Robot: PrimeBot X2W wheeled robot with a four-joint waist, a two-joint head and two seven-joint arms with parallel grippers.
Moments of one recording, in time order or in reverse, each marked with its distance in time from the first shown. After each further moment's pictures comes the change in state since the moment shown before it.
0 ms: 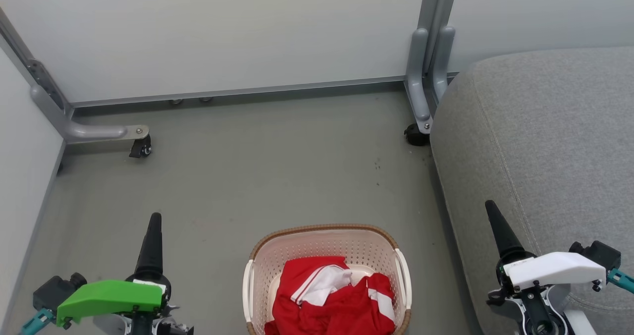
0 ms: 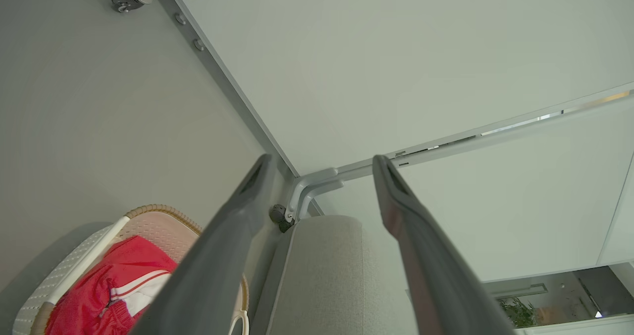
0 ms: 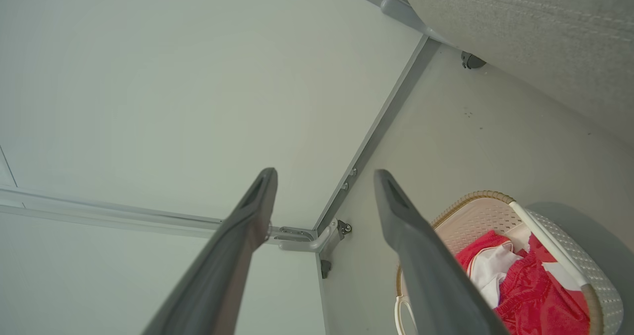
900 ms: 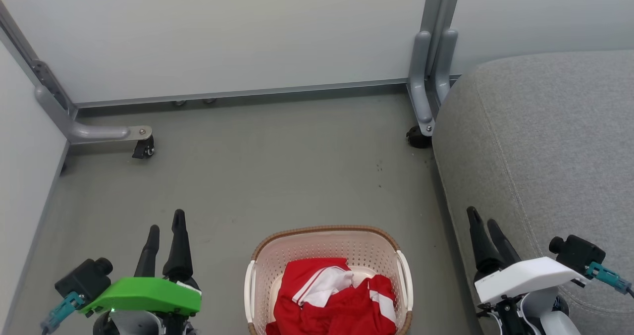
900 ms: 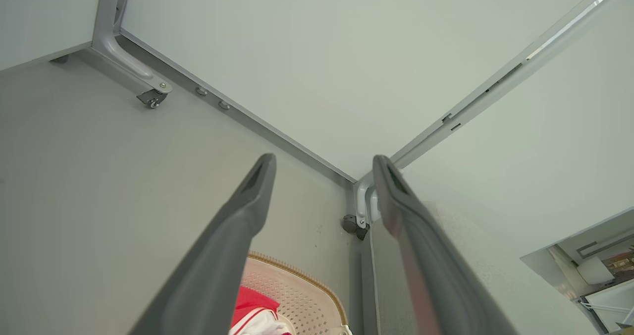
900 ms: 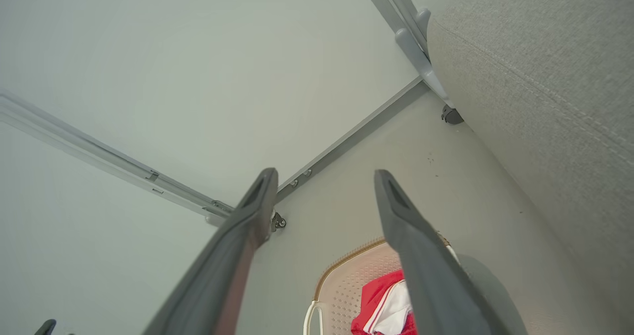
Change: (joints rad) left arm 0.020 0.001 -0.094 -0.060 0.453 0.065 -0.098; right arm 0.019 0.002 0.067 -0.007 -0.416 0.000 -0.098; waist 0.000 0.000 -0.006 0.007
